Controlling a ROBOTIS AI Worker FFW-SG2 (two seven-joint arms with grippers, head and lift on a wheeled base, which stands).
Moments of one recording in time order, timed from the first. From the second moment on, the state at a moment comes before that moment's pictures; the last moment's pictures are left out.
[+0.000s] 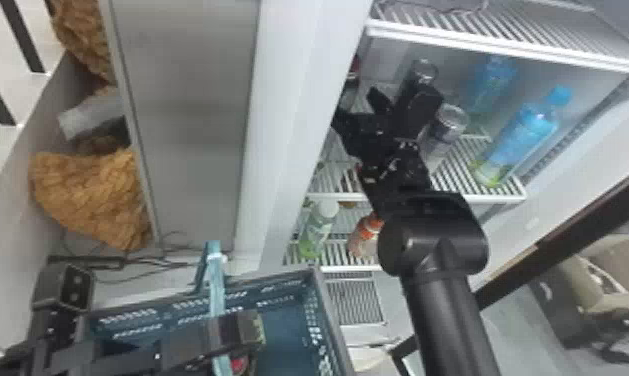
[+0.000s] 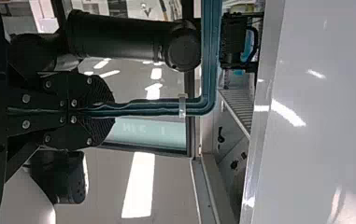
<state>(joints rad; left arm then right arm) 0.32 0.07 0.17 -1.90 1.32 1.57 -0.79 -0.12 -0.06 0.00 -1.60 -0.19 0.16 0.09</state>
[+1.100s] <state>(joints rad) 0.32 0.07 0.17 -1.90 1.32 1.57 -0.79 -0.07 -0.09 0.02 -1.71 -0.22 0.19 0.10</state>
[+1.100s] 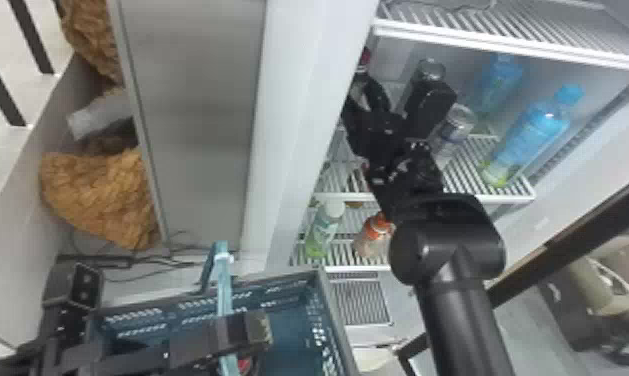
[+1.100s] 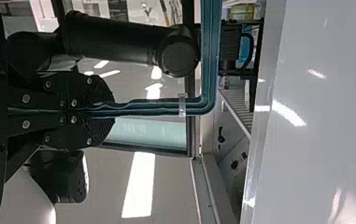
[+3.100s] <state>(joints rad) 0.33 0.07 0.17 -1.90 1.32 1.57 -0.78 0.63 -0.13 -0.19 -2.58 -0.46 0.56 0.24</state>
